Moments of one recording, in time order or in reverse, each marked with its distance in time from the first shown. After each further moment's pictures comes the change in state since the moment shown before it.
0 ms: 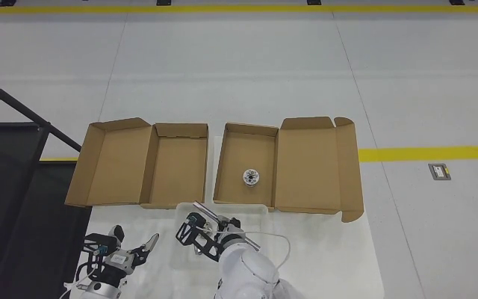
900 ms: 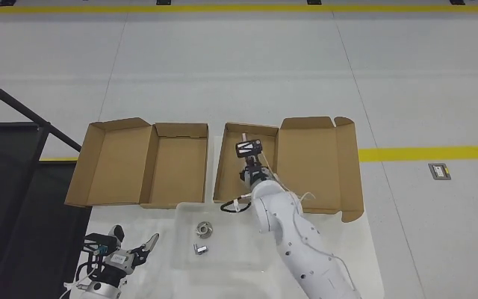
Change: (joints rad) left arm 0.000 0.000 0.000 0.000 0.000 0.000 0.000; right arm 0.234 -0.060 0.373 0.550 0.453 0.416 -0.647
